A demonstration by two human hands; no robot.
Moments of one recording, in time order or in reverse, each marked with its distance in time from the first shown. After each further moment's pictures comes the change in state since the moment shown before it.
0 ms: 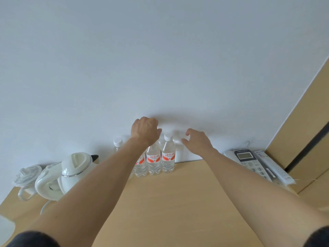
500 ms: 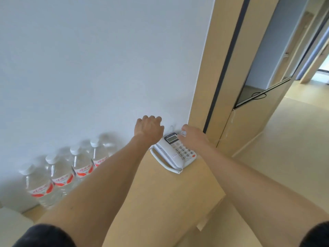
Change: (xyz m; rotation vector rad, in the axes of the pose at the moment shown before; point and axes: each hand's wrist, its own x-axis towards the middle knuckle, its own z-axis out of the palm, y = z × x) left_hand -0.023 0.219 0.001 -0.103 -0.084 0.550; right_hand -0.131 0.132 -0.113 -0.190 0.200 0.392
